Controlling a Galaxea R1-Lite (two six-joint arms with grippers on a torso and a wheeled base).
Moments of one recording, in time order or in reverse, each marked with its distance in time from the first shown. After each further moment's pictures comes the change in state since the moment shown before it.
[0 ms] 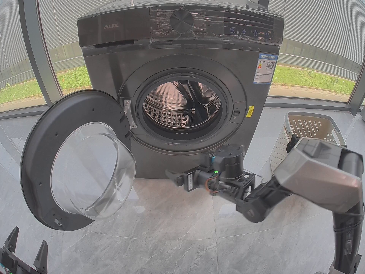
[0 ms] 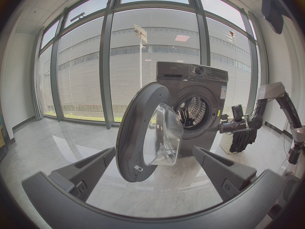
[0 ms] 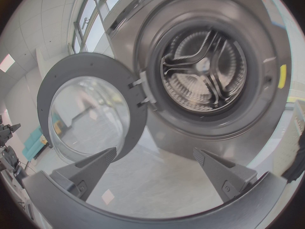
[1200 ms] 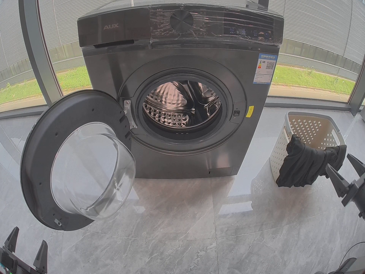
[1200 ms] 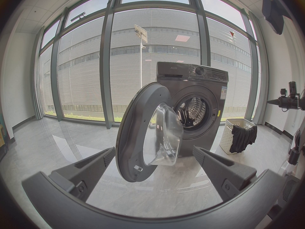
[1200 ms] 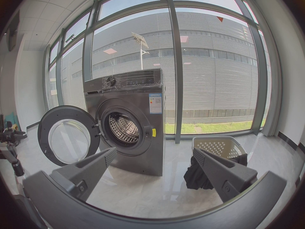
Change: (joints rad) left arm 0.000 0.000 0.000 0.000 0.000 -0.003; right arm -0.521 -1.395 1.053 0.055 0.003 -0.163
